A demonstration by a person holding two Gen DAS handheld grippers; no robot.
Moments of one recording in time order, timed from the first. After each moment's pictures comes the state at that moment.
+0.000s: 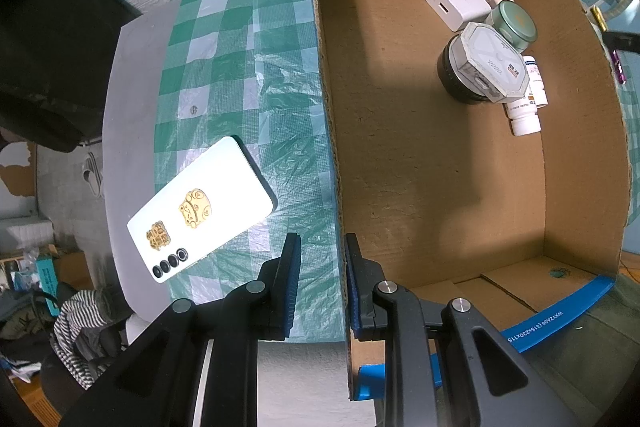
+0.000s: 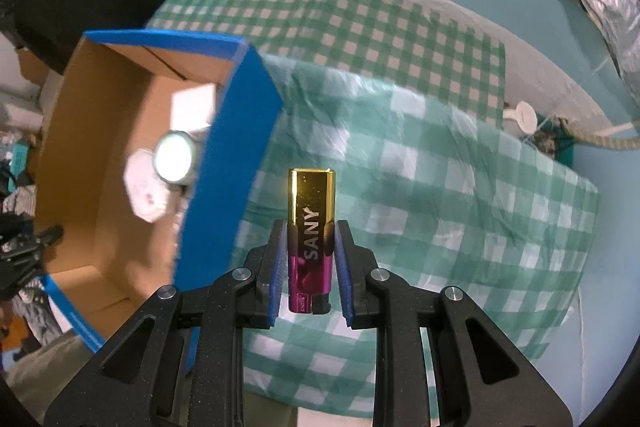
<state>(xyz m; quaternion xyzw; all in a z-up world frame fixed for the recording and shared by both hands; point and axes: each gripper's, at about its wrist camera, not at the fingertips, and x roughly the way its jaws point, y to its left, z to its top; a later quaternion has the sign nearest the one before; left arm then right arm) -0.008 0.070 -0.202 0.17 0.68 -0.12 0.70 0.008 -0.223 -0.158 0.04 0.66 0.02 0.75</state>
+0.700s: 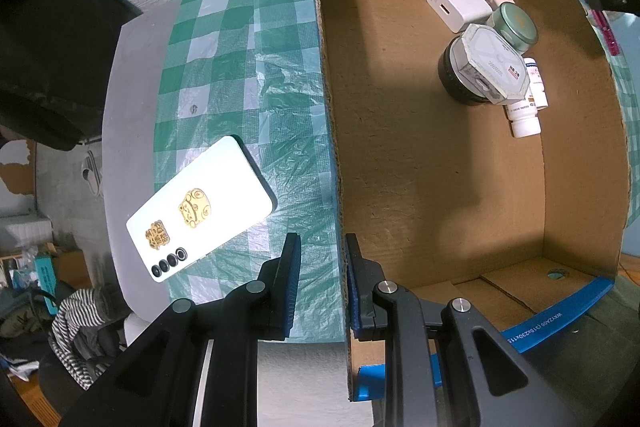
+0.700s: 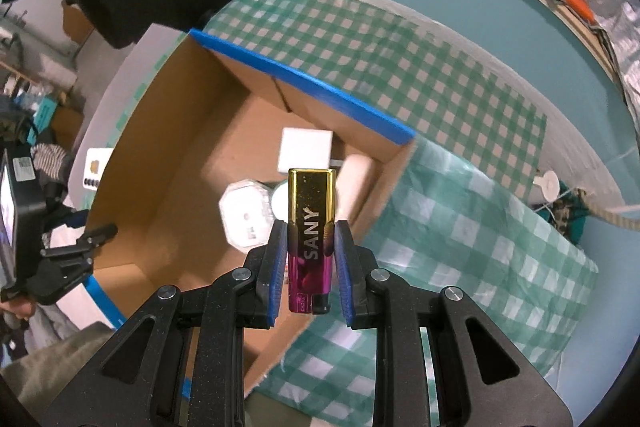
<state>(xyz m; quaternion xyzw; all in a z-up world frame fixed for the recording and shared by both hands) -0.008 0.071 -0.201 0.17 0.68 -0.12 0.70 0.040 -0.139 -0.132 -0.02 0.64 0.11 0.76</state>
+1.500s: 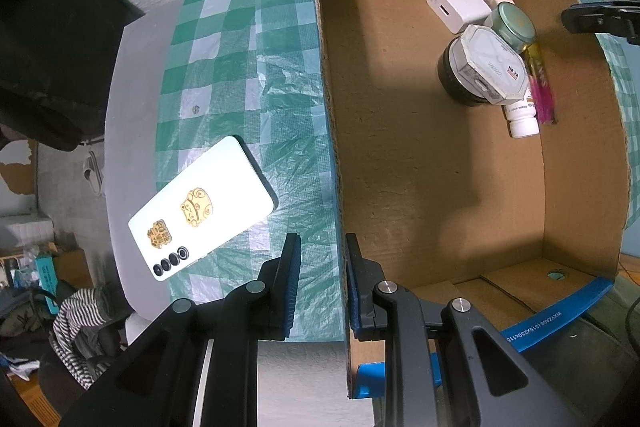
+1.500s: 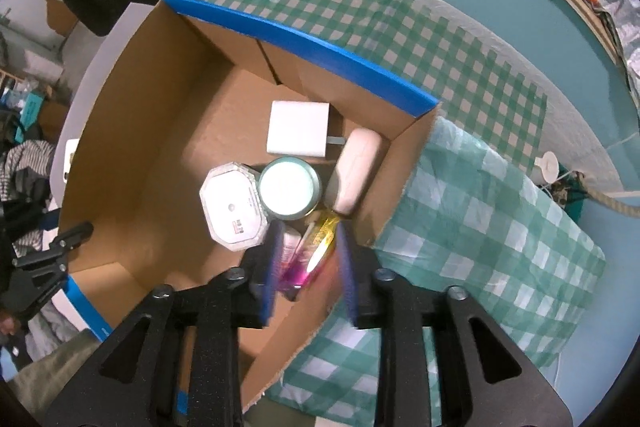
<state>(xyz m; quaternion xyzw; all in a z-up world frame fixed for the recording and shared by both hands) -0.011 0.073 -0.198 0.17 0.68 -0.12 0.70 0.040 -0.137 -0.161 -0.02 0.66 0.09 0.74</state>
